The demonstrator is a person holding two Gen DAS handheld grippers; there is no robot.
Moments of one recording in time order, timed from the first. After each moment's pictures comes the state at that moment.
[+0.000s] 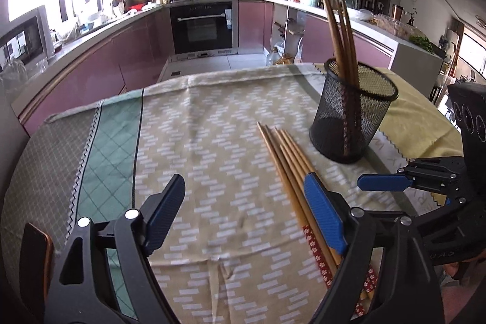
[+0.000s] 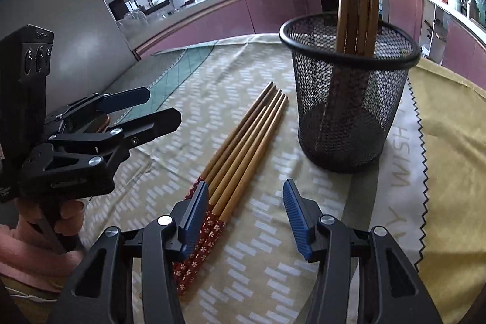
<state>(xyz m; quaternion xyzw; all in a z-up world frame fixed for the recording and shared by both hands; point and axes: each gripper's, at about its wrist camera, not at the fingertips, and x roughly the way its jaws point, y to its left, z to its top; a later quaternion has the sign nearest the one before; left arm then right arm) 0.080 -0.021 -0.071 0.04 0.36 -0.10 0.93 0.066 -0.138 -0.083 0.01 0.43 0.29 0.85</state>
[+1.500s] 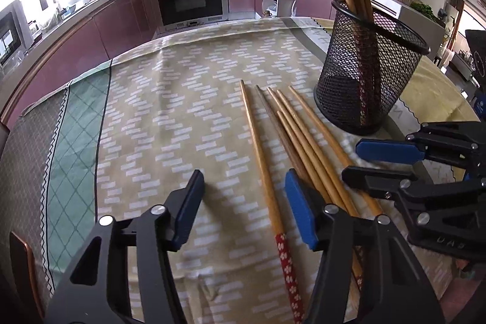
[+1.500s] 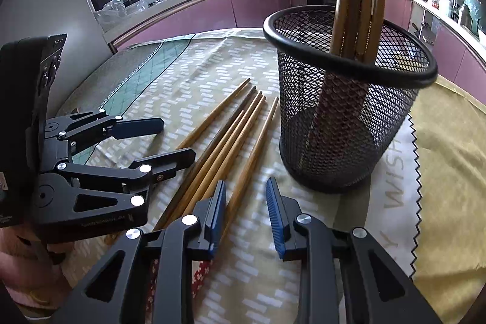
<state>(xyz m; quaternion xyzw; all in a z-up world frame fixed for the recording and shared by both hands) 0.124 -0.050 -0.114 0.06 0.43 -0.12 0.89 0.088 -0.126 -0.091 -0.02 0.44 0.24 0.86</state>
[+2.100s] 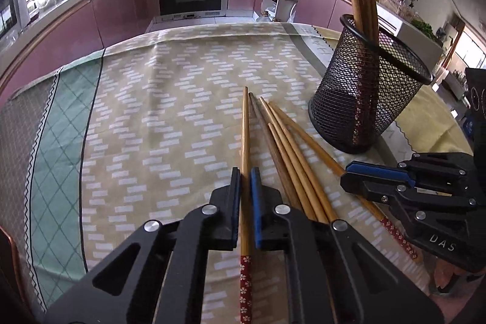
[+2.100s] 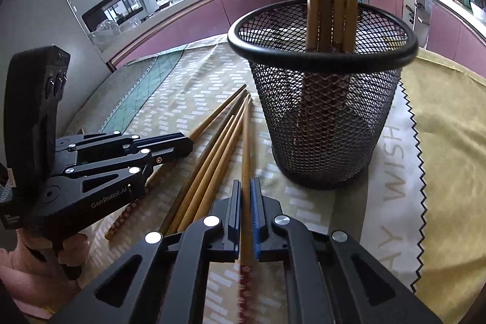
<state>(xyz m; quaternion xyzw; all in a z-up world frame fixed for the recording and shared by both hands) 0.133 -0.047 -0.113 0.01 0.45 -0.13 0.89 0.090 -0.143 -0.090 0.04 0.44 0.25 0.86</state>
